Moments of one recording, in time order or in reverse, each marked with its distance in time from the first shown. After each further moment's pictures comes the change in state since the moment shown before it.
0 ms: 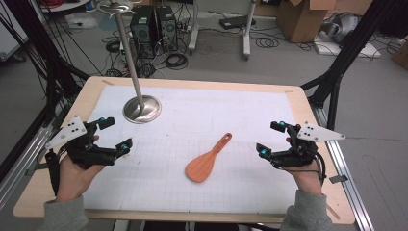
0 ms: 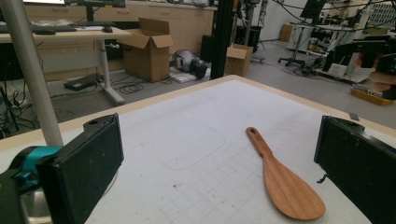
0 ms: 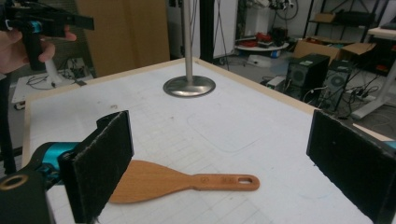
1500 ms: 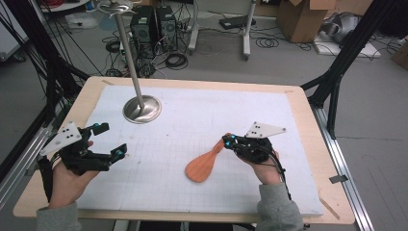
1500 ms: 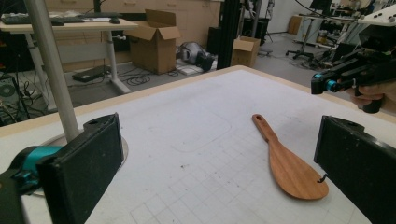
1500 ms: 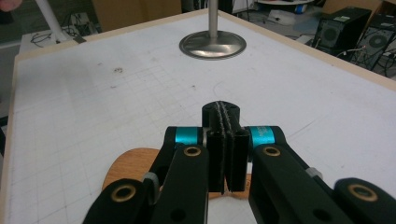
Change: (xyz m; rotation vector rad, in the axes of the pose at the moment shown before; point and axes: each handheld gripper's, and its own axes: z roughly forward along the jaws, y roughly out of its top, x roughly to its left) left arm 0.001 -0.010 -0.016 0.028 0.030 0.000; right arm 0.031 -0.018 0.096 0.189 0.047 -0.011
